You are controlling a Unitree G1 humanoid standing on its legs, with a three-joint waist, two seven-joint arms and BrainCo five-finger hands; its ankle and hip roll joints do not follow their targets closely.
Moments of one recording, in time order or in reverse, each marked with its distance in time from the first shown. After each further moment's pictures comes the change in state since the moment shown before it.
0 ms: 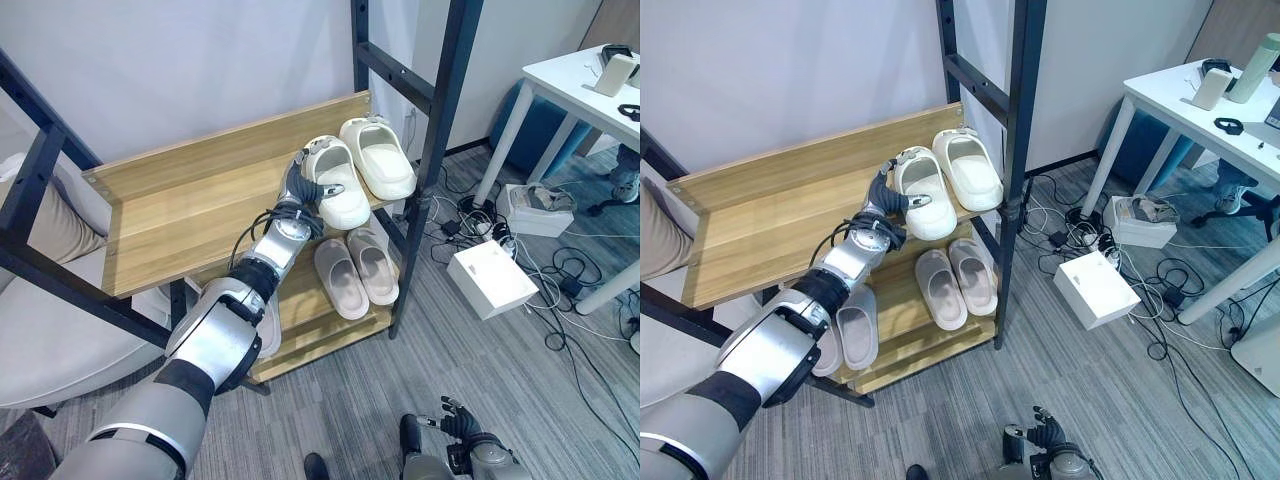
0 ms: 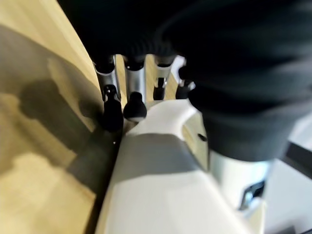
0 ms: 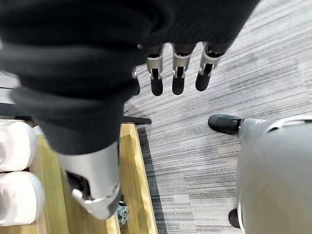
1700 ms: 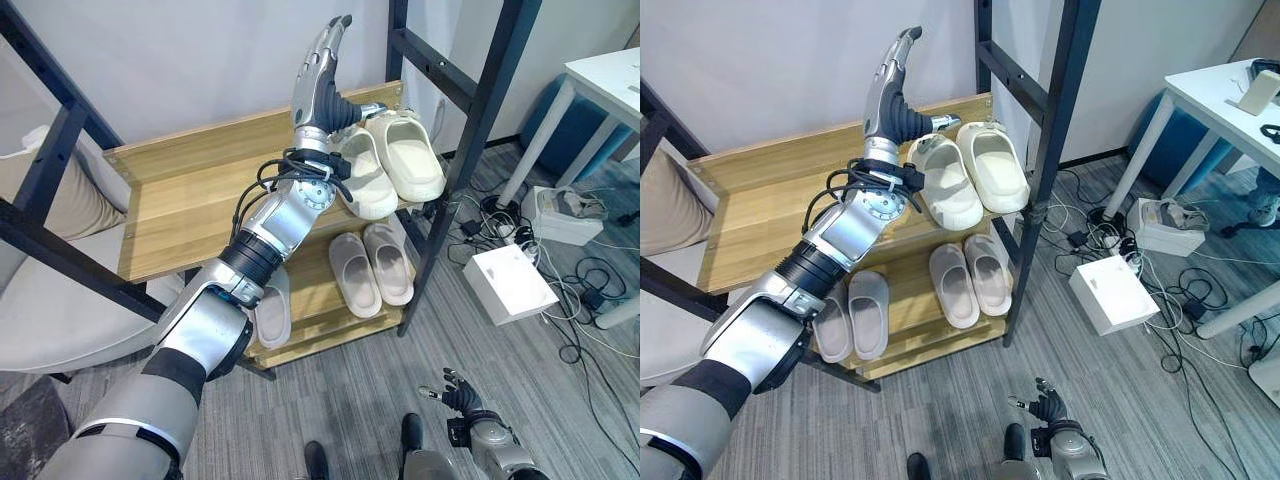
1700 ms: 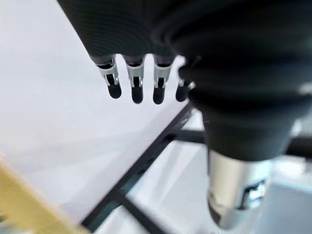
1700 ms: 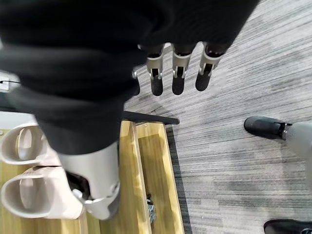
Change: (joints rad) left arm 0.013 0.069 0.080 -0.621 0.369 0.001 0.143; right arm -0.044 -0.013 -0.022 -0.032 0.038 -0.060 -0.020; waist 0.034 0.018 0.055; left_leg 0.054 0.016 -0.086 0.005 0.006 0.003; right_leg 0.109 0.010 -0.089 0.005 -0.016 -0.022
